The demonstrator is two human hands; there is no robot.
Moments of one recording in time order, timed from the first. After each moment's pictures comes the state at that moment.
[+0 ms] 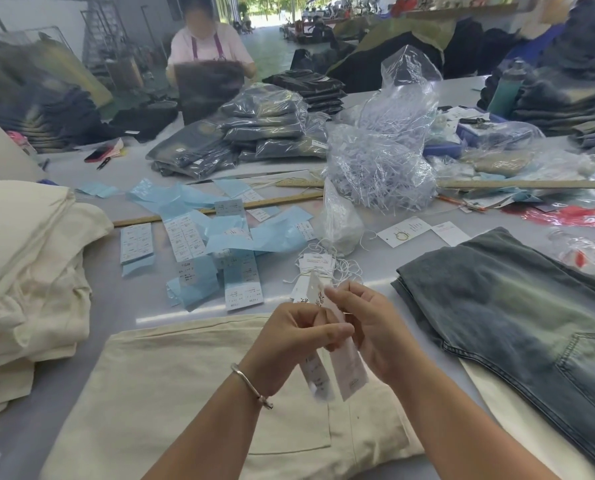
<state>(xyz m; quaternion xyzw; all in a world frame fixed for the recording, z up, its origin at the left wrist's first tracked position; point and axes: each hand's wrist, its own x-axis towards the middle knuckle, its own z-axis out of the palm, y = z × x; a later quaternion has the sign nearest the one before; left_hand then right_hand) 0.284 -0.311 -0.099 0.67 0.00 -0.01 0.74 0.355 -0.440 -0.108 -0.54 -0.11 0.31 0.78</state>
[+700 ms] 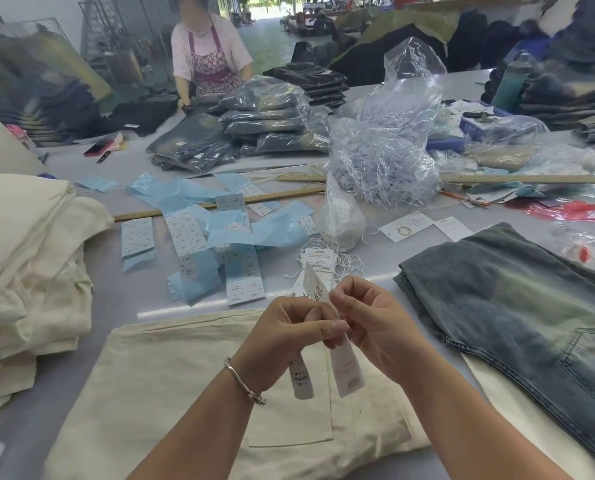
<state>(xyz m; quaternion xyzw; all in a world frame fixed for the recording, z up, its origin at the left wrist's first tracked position) 0.280 -0.302 -0.099 0.64 -0.04 -0.01 0.77 0.351 -0.445 -0.105 -0.47 -0.20 0.34 0.79</state>
